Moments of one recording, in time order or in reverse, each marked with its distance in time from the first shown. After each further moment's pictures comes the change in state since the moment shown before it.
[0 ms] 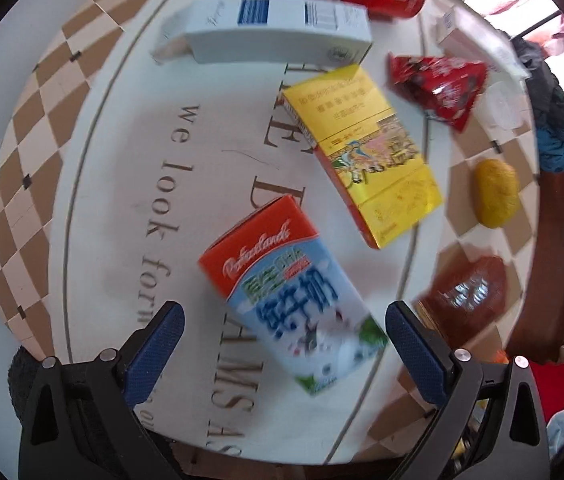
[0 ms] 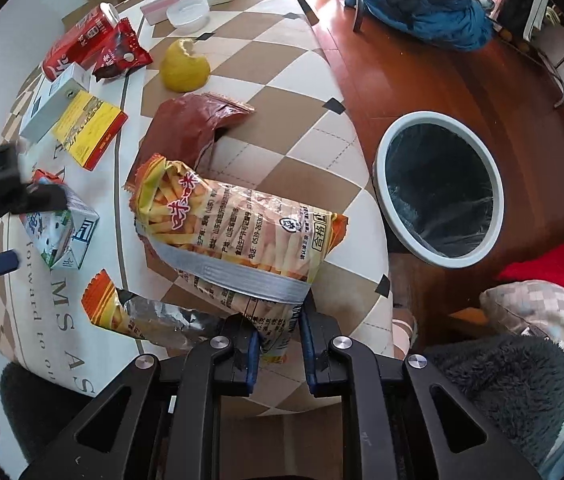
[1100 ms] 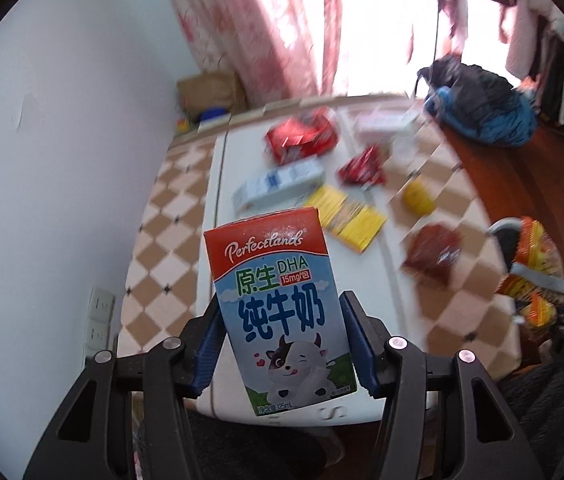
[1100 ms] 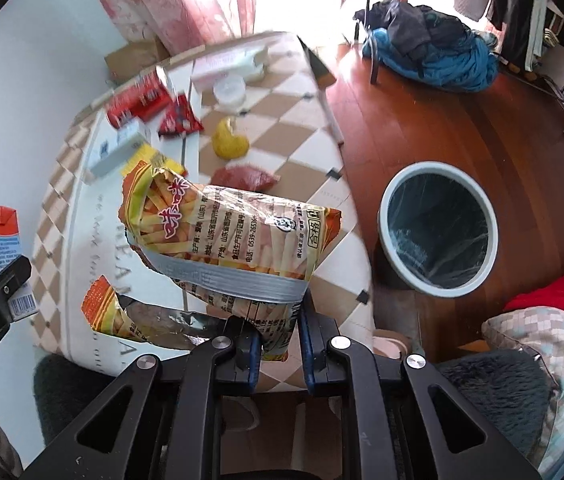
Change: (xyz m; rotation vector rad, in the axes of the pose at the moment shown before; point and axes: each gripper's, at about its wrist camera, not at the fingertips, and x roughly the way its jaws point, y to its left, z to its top) left arm -0.158 -0.001 -0.137 0.376 -0.599 0.169; right arm -0.087 -0.044 -0.017 -0.028 -0.216 0.141
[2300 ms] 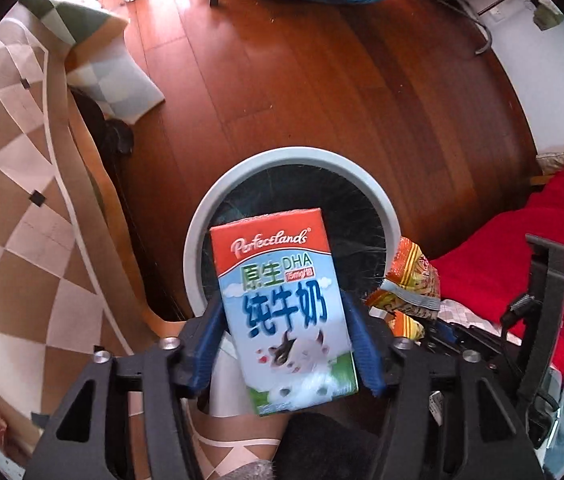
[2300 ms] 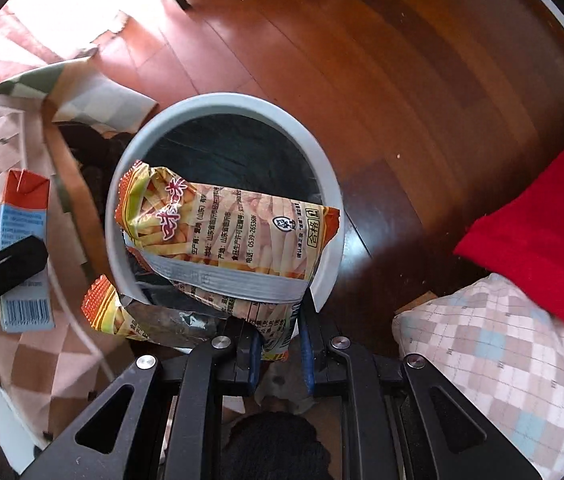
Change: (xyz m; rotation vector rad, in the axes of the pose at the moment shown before) left arm 0.220 -0.387 0.103 0.260 0.557 -0.523; right arm 0.170 -0.359 0.060 0.438 0.356 -0.072
